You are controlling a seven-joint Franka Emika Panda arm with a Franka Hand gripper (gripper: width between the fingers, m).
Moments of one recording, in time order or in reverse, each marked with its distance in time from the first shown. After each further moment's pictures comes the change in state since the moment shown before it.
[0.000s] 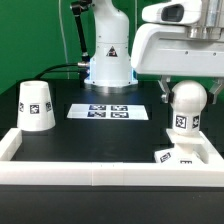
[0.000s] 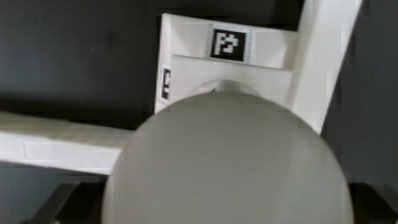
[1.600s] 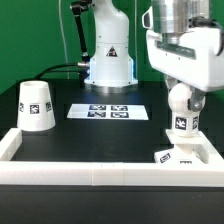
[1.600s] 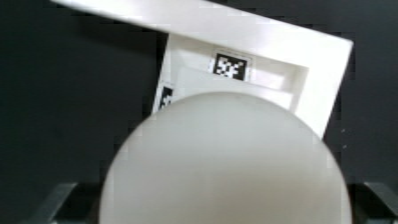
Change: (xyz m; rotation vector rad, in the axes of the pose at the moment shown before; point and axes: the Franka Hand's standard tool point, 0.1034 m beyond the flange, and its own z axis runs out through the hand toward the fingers) arm -0.006 0.009 0.005 0.152 -0.190 1.461
